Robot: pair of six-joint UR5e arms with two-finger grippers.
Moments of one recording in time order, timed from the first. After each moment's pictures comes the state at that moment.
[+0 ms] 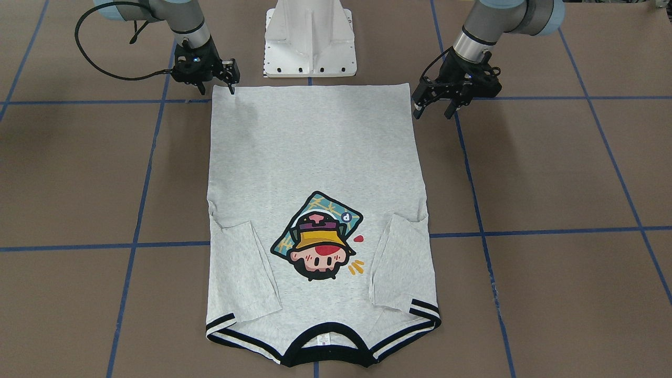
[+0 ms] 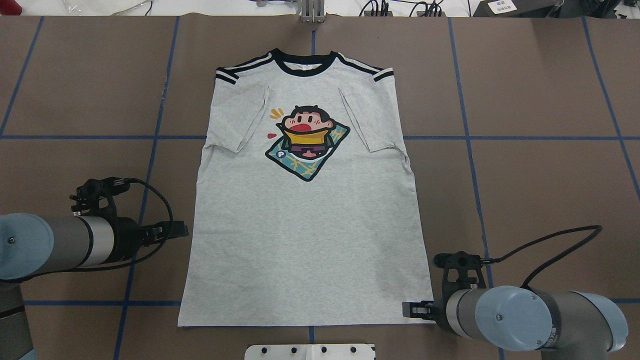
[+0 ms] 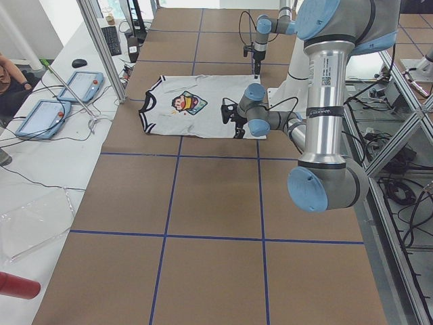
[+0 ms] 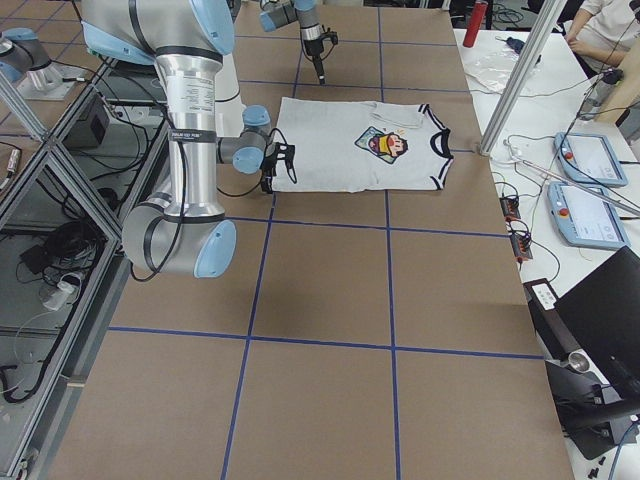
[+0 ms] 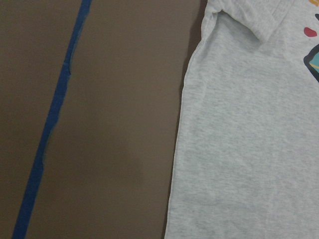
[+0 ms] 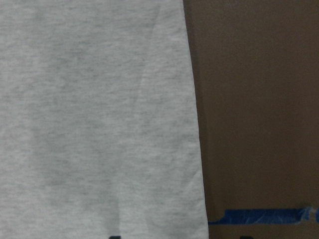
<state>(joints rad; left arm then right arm) -0.41 -1.55 -2.06 -2.16 -1.67 -1.54 0.12 -1.54 2.08 -1.27 1.62 1.54</state>
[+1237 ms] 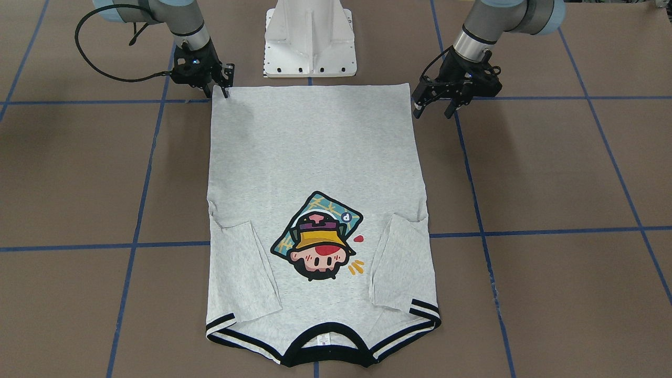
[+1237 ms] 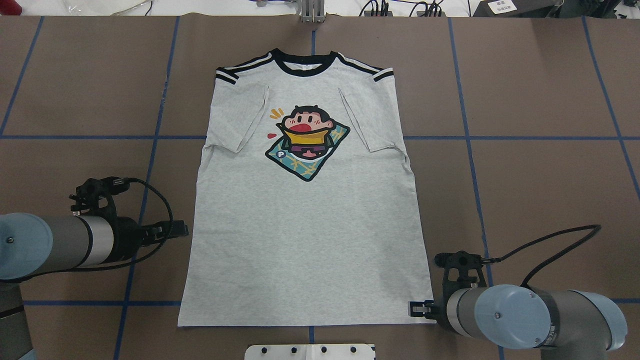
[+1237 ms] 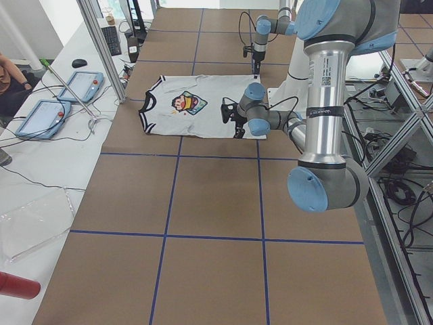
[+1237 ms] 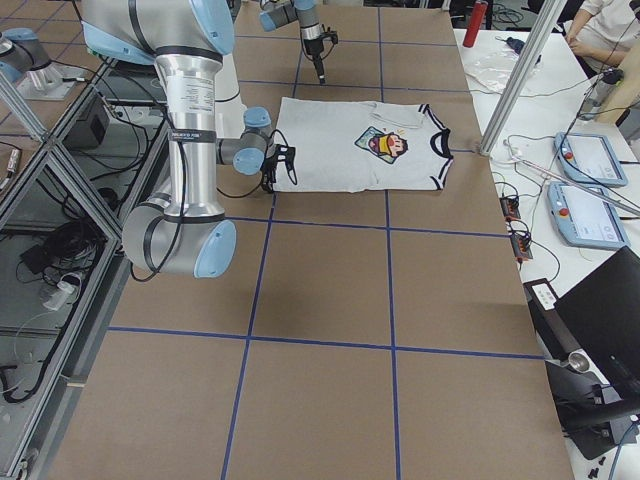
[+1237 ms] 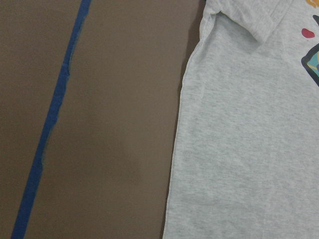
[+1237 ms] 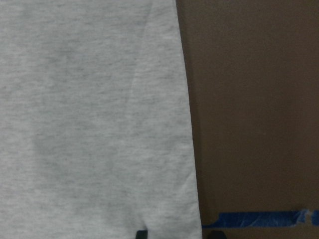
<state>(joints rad) -0.41 -1.55 -2.07 -2.15 -1.67 -1.54 0.13 -1.55 2.08 -1.28 1.62 1.54</state>
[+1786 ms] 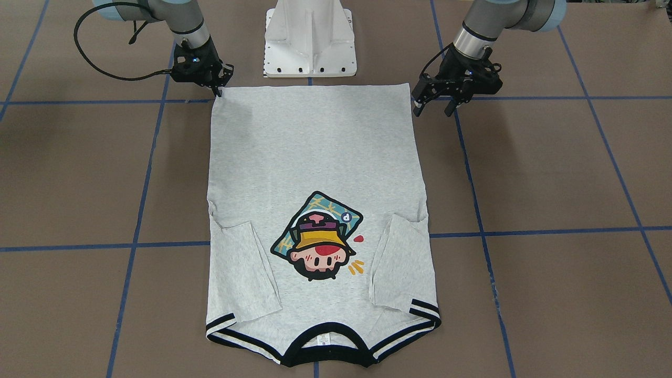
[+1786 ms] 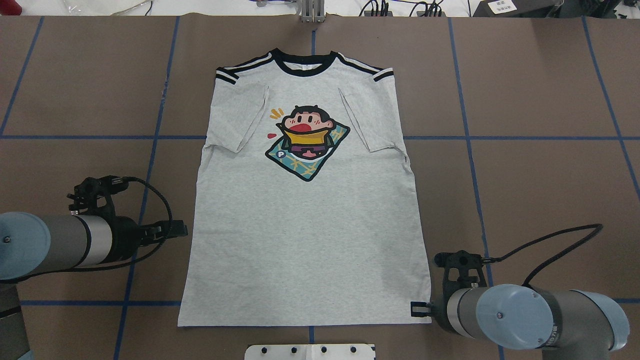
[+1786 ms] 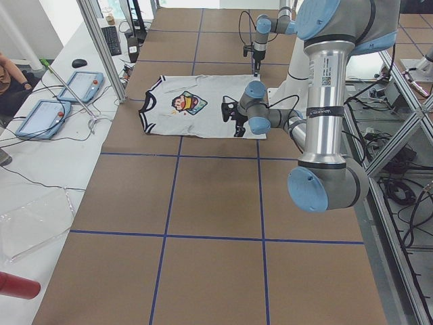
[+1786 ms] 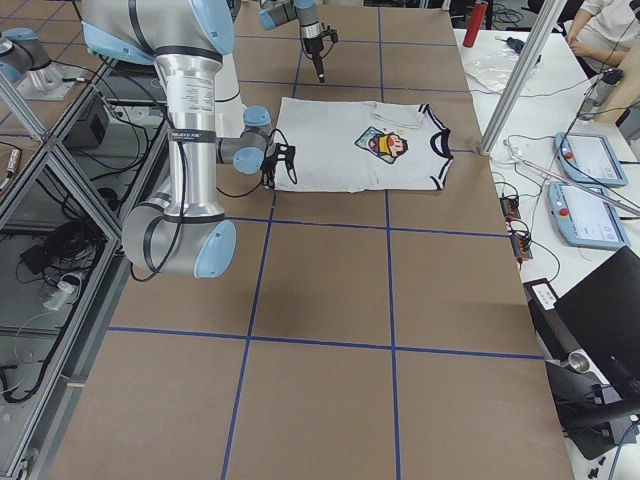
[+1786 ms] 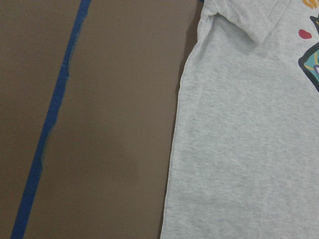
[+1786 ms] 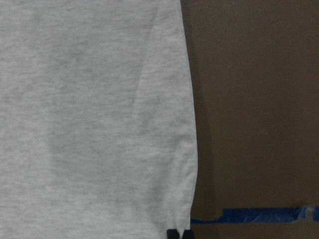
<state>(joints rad) -0.41 -1.55 -2.09 -2.12 -1.67 -1.54 0.13 -1.55 2.09 -1.28 1.62 1.54</state>
